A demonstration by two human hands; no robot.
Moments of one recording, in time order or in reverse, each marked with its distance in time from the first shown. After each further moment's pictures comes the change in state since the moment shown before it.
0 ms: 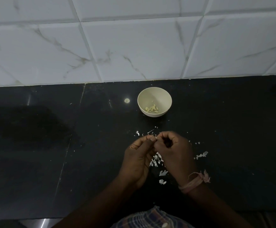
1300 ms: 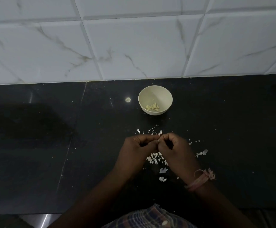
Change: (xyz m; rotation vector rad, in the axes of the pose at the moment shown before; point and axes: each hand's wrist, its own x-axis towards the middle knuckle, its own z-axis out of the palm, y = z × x) left_hand -0.010 0.026 -0.002 0.786 -0.099 0.156; right_hand 0.000 0.011 -0.010 -0.044 -0.151 0.010
